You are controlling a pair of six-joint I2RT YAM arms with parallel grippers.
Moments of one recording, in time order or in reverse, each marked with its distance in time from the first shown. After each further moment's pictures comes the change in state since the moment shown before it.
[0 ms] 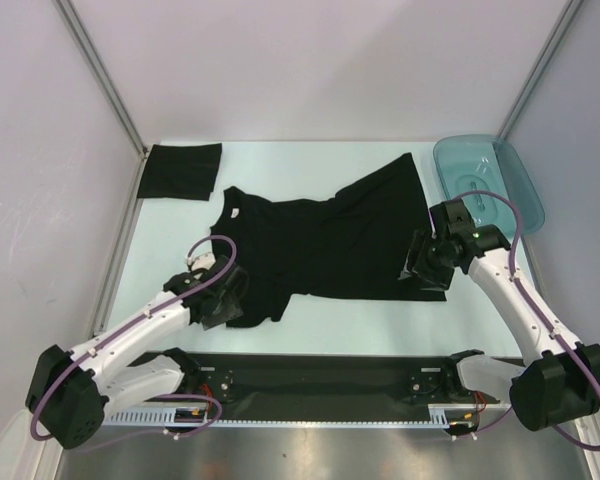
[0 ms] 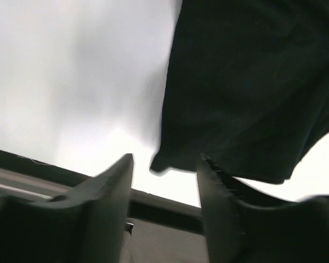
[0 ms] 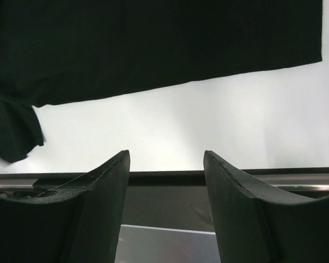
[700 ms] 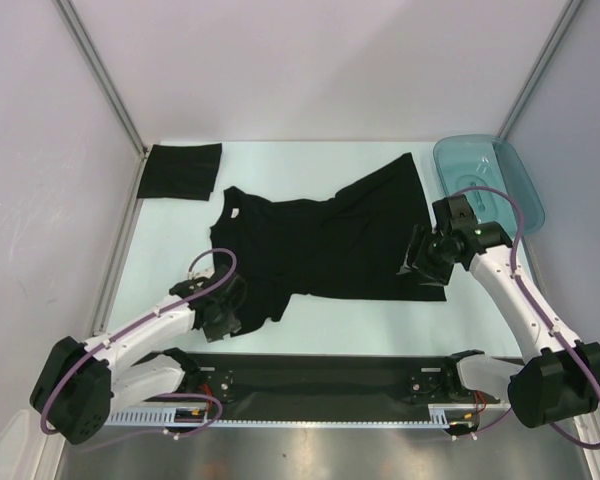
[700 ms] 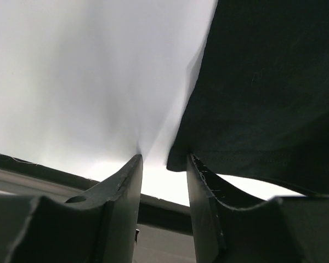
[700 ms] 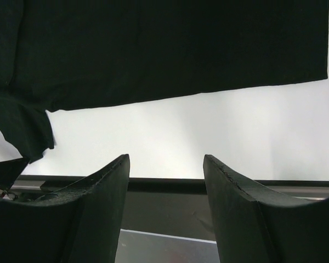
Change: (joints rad) left arm 0.040 0.050 -0.131 0.083 0.104 -0.024; right arm -0.026 0.018 0.019 0.020 -0.045 -0.022
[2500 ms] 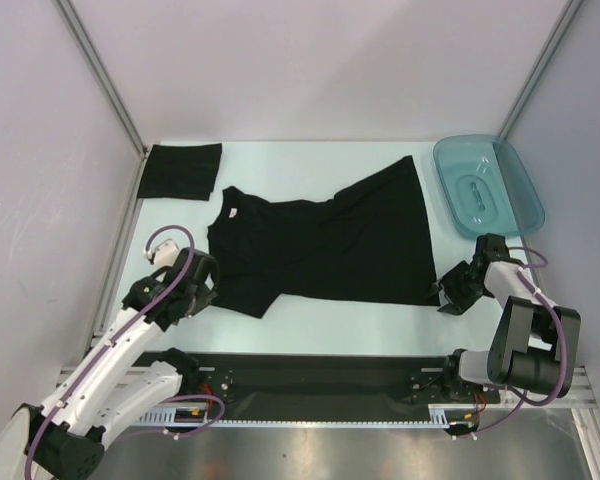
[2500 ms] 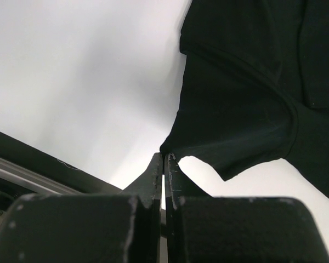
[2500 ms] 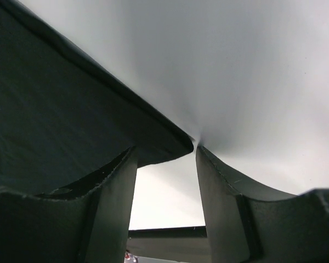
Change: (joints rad) left arm 0.109 -0.262 0.261 -0.234 -0.227 0.017; right arm -0.488 0.153 -0.406 0.356 -0.086 0.082
